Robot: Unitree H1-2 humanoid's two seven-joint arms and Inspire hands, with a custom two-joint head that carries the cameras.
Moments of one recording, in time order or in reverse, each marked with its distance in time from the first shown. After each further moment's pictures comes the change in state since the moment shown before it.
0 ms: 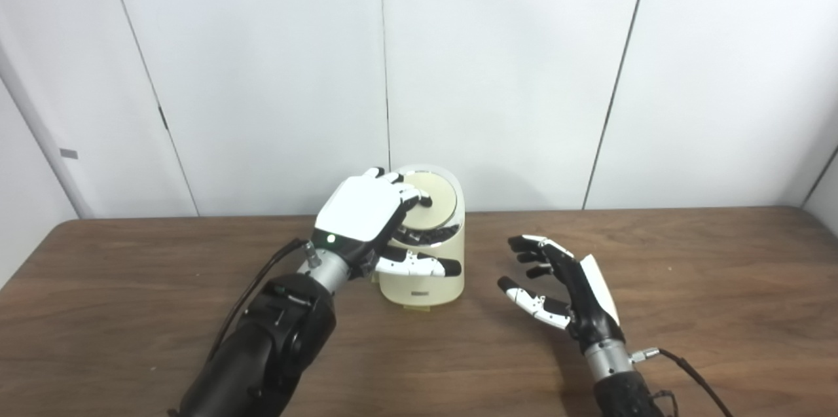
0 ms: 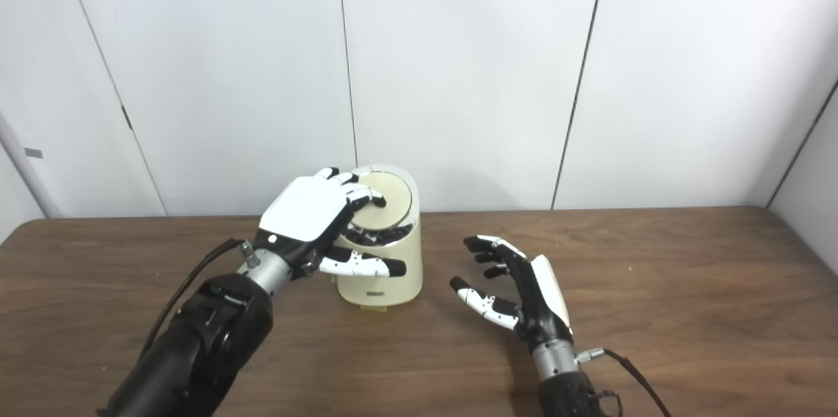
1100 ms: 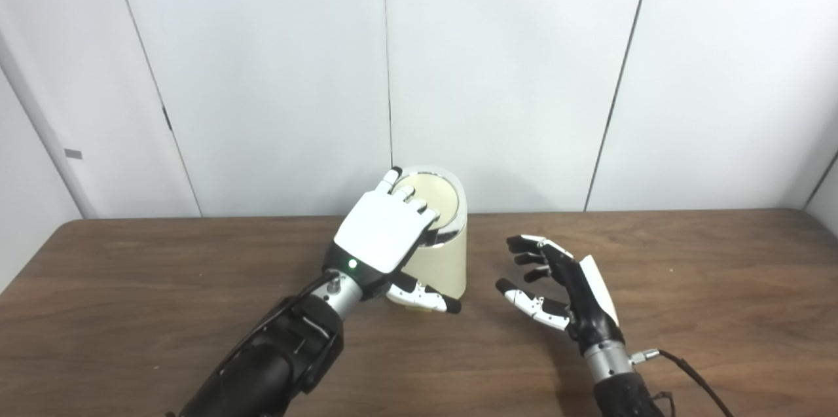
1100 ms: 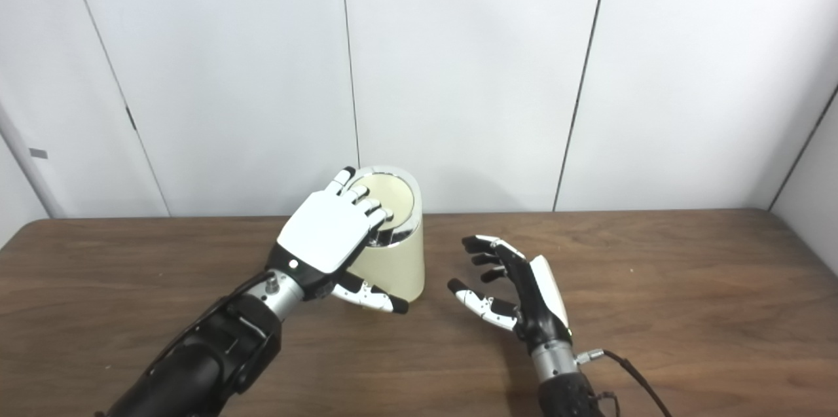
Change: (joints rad) left arm 0.001 0.067 -0.177 0.024 0.274 -0.064 0.071; right arm 0.009 0.004 0.000 -0.031 0.016 0.018 0.016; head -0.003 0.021
